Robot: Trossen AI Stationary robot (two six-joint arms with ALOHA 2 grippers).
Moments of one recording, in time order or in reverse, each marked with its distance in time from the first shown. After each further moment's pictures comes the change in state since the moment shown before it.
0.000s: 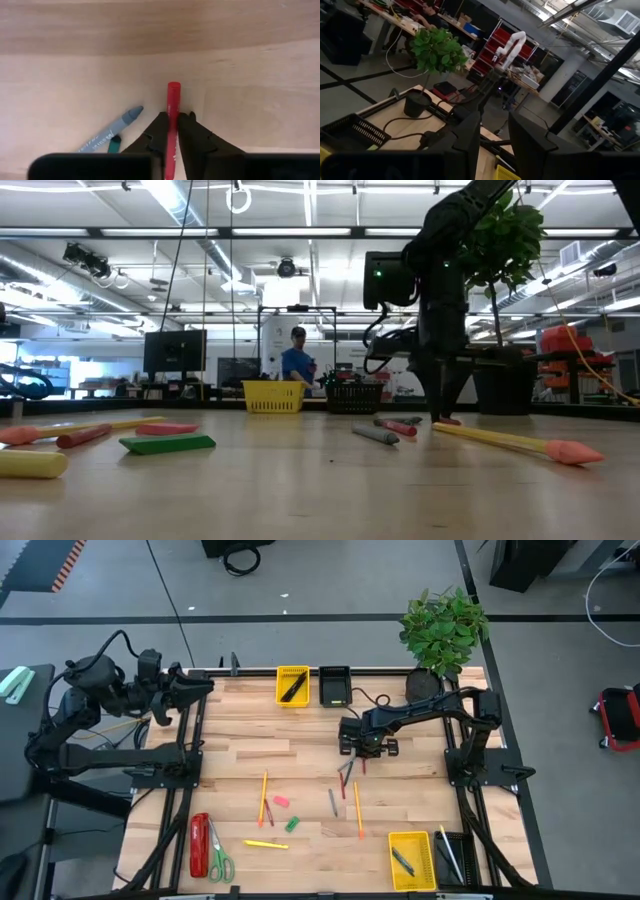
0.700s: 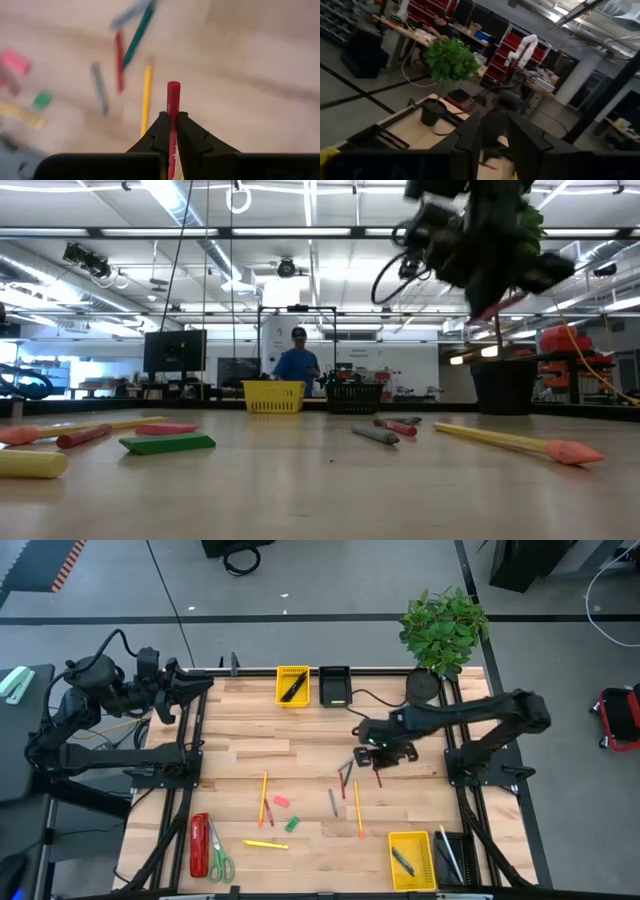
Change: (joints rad) left arm 0.000 0.002 0.000 0.003 -0.079 0.079; right arm 0.169 -0.372 0.001 -0.181 -0.135 -0.013
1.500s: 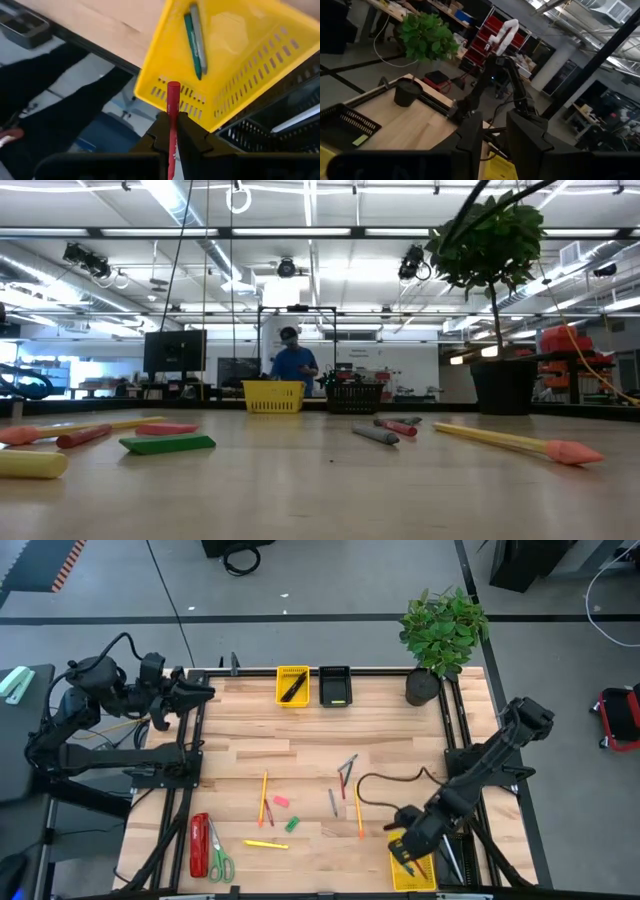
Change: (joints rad) left arm 0.000 -0.002 0.000 -0.034 0.150 -0.084; right arm 0.752 0.054 0.001 0.227 -0.031 0.541
